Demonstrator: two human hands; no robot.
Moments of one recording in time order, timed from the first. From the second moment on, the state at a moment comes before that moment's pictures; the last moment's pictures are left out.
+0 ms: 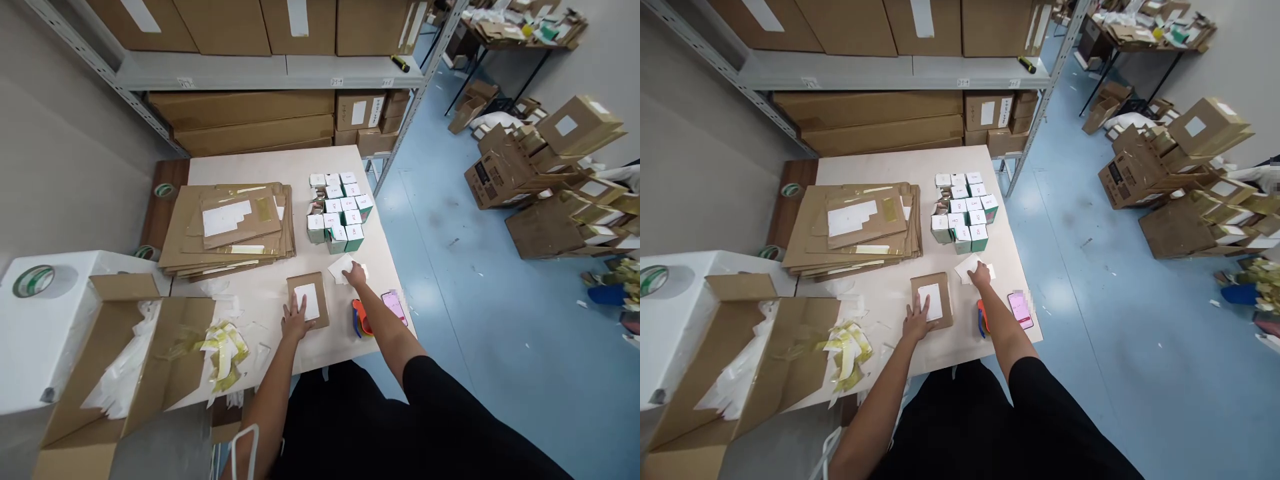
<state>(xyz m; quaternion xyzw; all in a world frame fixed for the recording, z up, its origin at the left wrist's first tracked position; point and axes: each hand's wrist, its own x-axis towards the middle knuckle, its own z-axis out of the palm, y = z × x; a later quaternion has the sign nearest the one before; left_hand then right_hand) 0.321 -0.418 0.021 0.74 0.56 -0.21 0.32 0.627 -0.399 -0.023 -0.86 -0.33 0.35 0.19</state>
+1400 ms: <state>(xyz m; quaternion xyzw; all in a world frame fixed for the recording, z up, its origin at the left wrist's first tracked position) 0.328 -0.408 0.029 0.72 0.57 -0.22 0.34 0.654 -0.469 0.012 -0.87 -0.26 0.28 0.30</state>
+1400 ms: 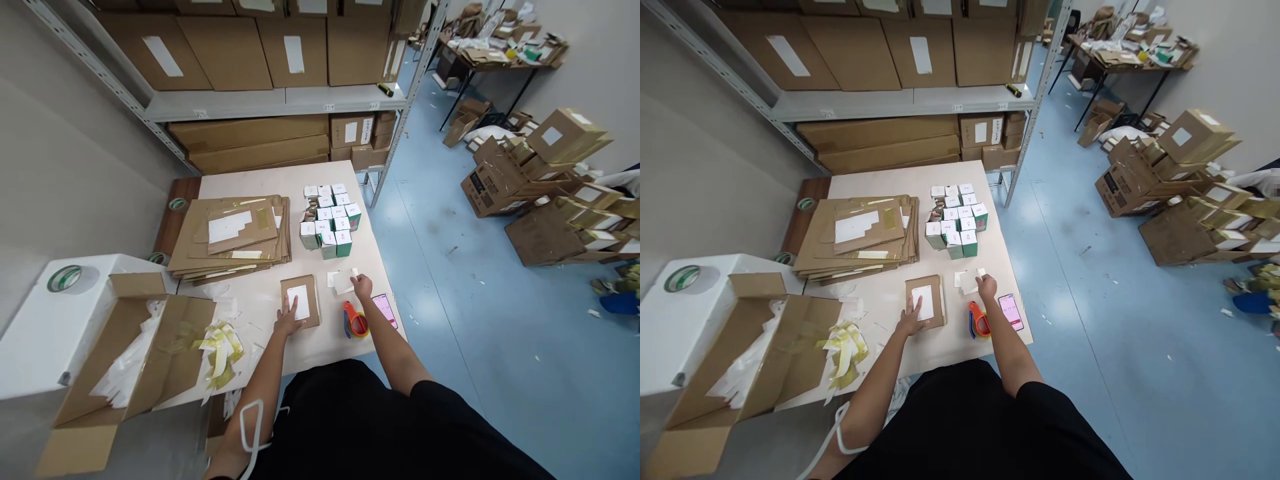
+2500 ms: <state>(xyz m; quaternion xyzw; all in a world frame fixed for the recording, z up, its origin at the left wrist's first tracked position) 0.439 -0.357 0.124 0.75 0.47 0.21 0.42 0.660 -0.486 0.061 -0.69 -0.45 0.39 0.41</state>
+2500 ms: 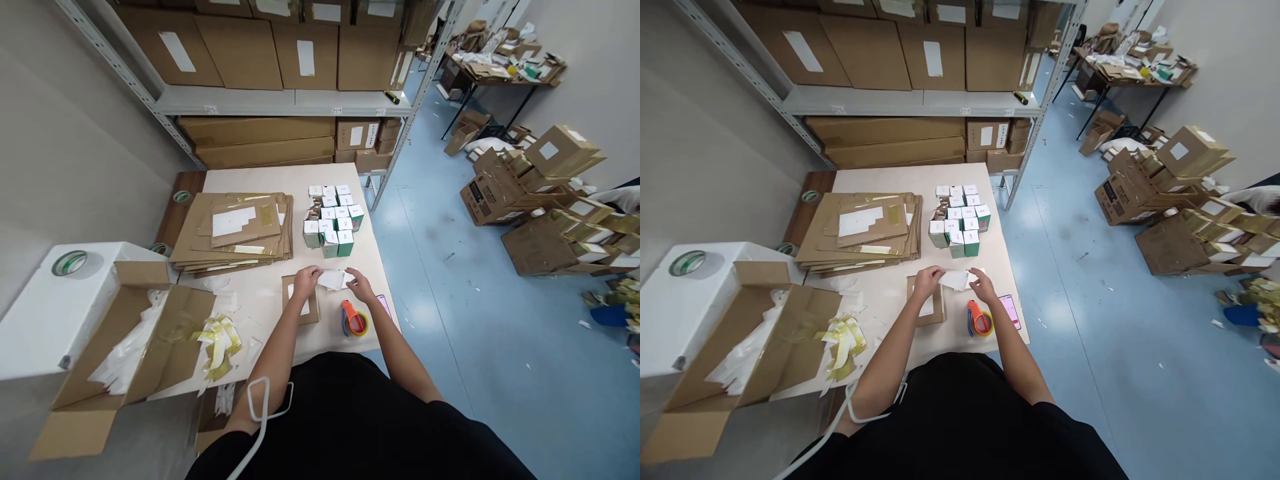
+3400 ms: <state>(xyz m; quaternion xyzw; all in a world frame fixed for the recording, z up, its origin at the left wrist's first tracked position) 0.366 -0.355 0.148 0.44 0.57 0.36 0.58 0.654 -0.462 0.072 -0.70 -0.43 0.38 0.42</state>
